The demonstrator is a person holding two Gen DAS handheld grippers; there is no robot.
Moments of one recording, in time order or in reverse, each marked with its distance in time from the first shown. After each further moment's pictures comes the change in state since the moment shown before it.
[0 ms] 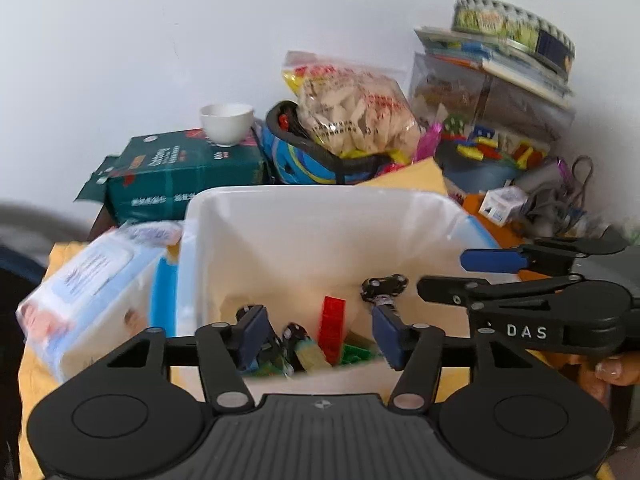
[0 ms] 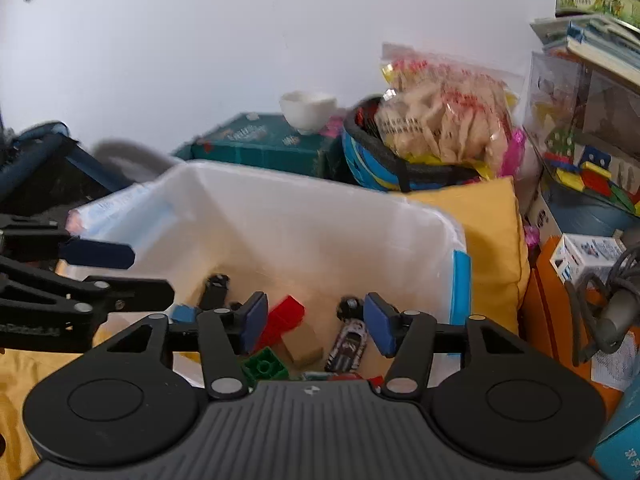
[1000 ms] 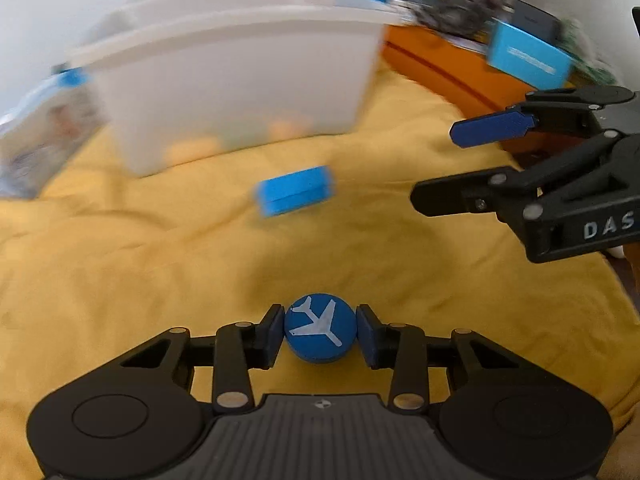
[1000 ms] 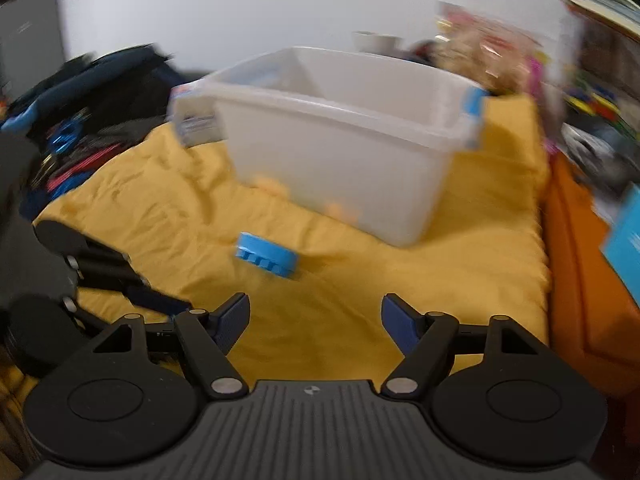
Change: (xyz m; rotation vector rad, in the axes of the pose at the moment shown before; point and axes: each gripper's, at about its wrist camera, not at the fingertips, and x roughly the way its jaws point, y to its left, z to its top) left arm -0.020 -0.068 -0.175 0.148 0.271 0.000; right arm -0.072 0.026 -0.135 -0.209 0.097 0.162
